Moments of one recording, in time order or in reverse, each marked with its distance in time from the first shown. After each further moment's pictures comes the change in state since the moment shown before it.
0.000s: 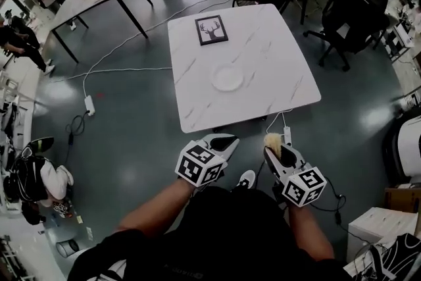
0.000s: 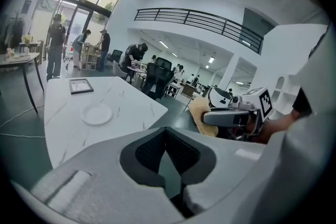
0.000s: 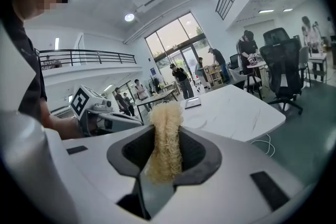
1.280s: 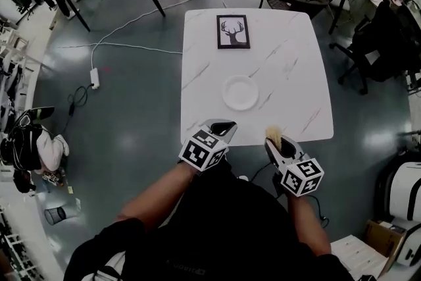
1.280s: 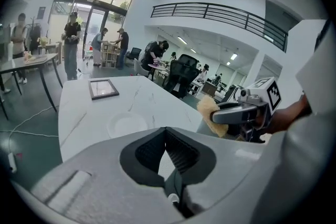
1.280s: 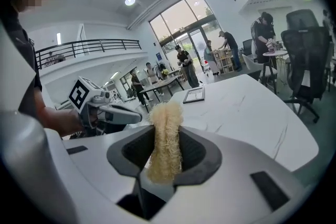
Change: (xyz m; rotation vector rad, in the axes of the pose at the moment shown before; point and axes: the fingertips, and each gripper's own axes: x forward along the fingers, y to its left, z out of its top) left arm 0.065 0.156 0.056 -0.072 0.049 0.201; right arm 0.148 -0.094 0.045 -0.032 0.186 0.104
